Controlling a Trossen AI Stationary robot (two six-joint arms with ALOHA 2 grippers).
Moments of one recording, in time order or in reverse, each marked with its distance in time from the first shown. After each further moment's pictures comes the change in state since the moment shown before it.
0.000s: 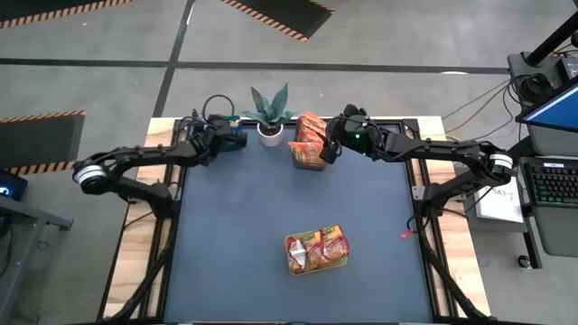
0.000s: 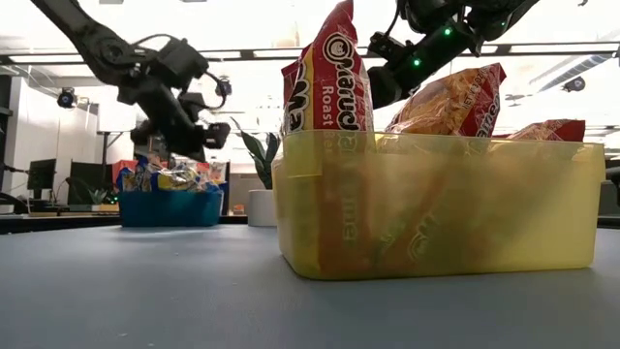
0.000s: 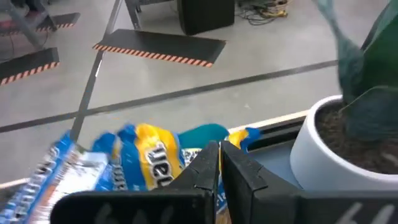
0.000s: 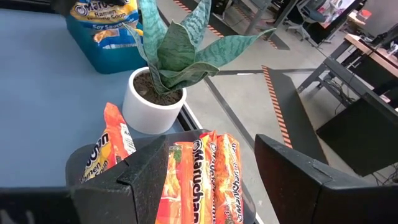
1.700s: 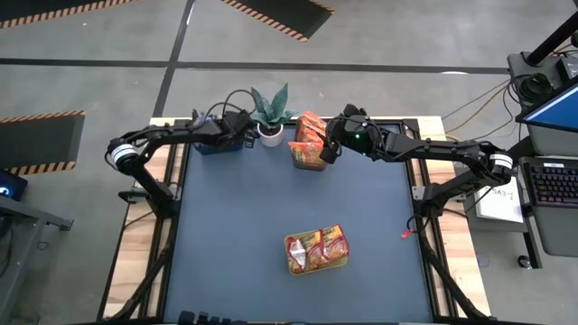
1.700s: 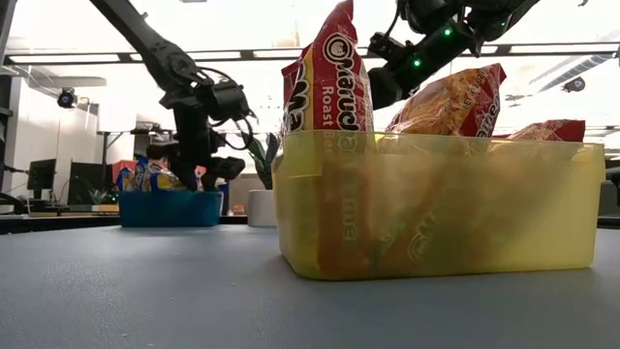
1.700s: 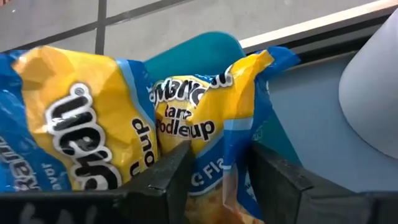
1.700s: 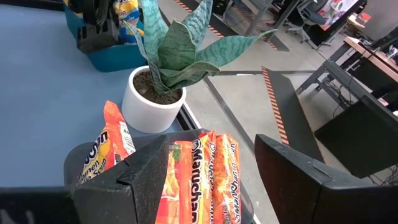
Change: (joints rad) left arm 0.055 0.345 0.362 -0.570 0.097 -0.224; right arm 0.000 0.000 -0.001 0.000 0.000 -0.018
